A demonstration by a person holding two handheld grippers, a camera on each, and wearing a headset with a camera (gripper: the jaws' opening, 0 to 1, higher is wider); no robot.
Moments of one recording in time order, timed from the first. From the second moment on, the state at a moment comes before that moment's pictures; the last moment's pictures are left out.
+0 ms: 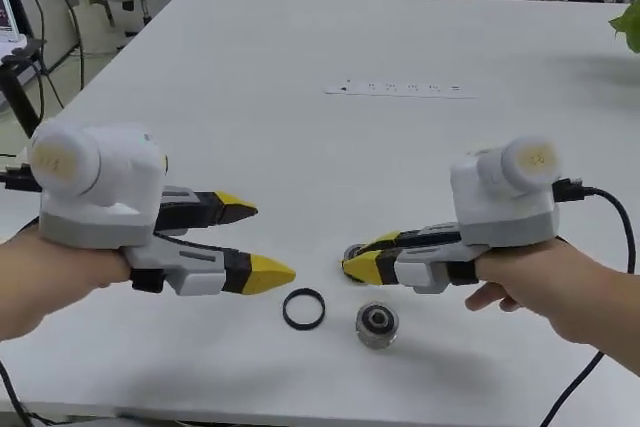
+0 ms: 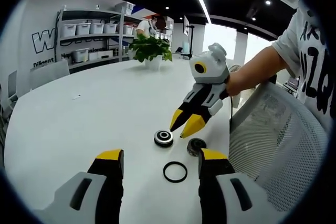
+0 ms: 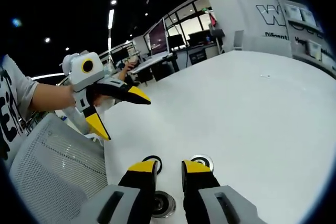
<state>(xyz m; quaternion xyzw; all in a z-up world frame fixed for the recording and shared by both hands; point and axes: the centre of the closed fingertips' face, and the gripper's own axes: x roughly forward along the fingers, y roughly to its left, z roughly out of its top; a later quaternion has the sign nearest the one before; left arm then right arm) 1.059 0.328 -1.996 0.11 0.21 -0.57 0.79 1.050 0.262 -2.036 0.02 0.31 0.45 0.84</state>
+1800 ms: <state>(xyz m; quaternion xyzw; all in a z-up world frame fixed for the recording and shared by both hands) 1.071 0.243 -2.045 0.12 0.25 -0.62 0.73 1.066 0.220 -2.072 -0.04 0.31 0.42 0.85</state>
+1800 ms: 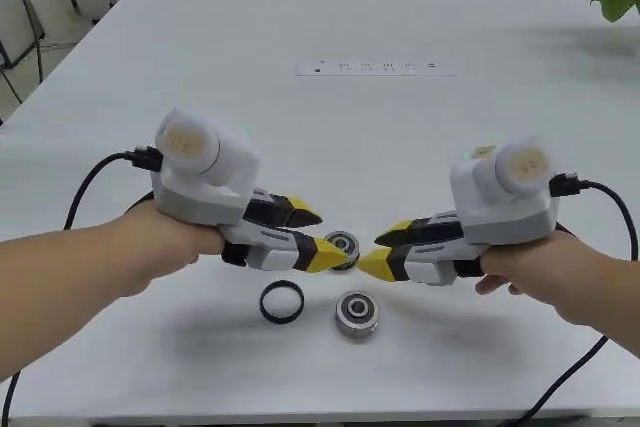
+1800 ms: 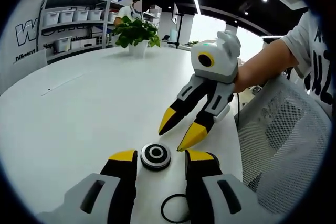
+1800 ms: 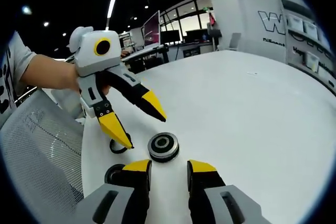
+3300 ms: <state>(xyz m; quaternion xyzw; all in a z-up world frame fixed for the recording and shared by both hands) 1.079 0.237 -2.062 0.21 0.22 -0.61 0.74 1.068 0.238 -2.076 -0.06 0.30 0.43 0.85</state>
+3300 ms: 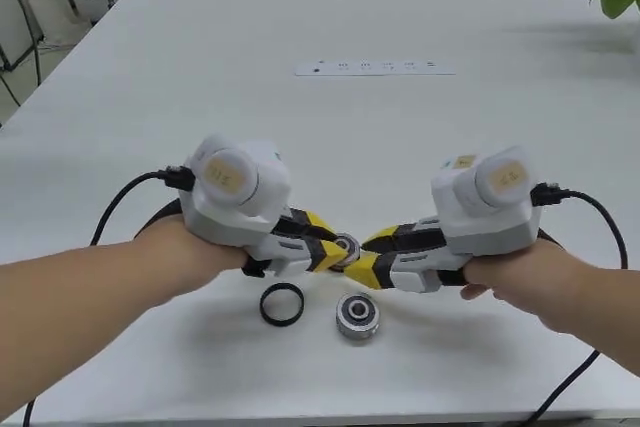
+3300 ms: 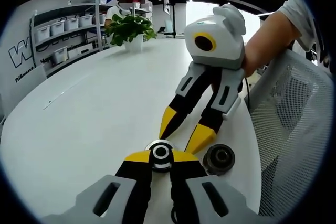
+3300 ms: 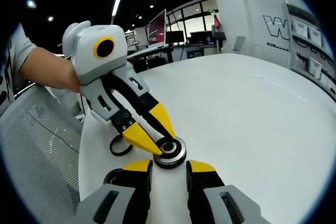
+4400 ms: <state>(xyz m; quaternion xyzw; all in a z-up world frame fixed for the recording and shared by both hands) 1.077 0.238 -2.063 0.19 0.22 -0.59 0.75 1.067 0.231 -2.085 -0.08 0.30 0.43 0.85</state>
